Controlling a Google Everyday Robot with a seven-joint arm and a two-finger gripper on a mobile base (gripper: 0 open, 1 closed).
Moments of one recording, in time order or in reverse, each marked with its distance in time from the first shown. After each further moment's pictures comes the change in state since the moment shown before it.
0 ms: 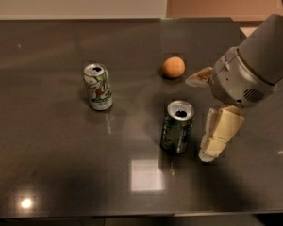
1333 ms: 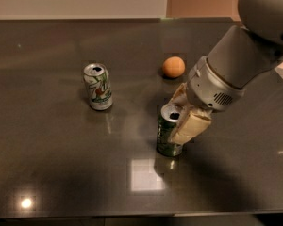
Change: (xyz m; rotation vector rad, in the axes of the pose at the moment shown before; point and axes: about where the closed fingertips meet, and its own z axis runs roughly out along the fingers) arm -0.023 0.002 0.036 -0.083 -0.001 0.016
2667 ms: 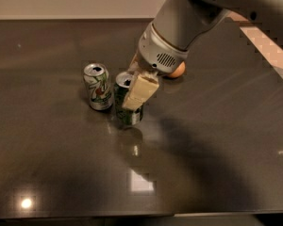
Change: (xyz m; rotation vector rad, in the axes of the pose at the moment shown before) arm -0.098 -0.063 0.009 0.015 -0.061 -0.038
